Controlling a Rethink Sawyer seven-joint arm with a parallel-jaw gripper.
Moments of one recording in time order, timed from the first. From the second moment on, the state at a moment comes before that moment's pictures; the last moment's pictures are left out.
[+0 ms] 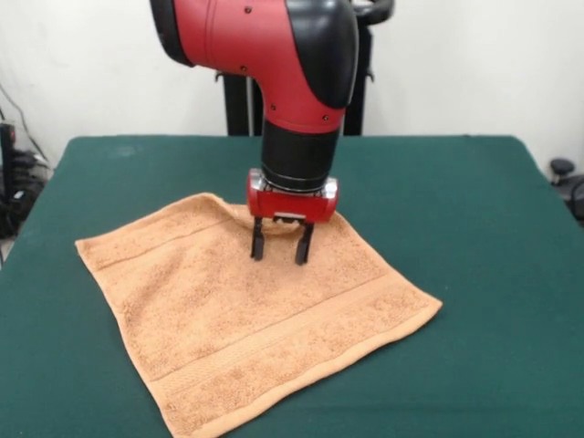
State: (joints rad) arm -0.17 -0.41 -0.11 1.66 -0.03 0.22 1.57
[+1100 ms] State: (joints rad) arm -0.19 -0.46 -0.10 1.79 -0.04 0.16 1.57
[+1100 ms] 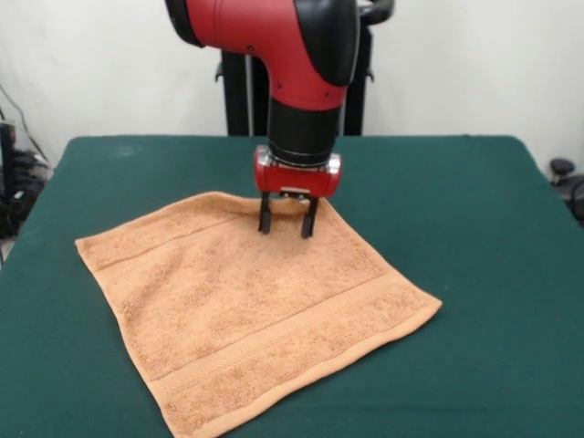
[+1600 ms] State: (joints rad) arm -0.23 -0.50 -0.10 1.87 -0.05 0.16 1.57
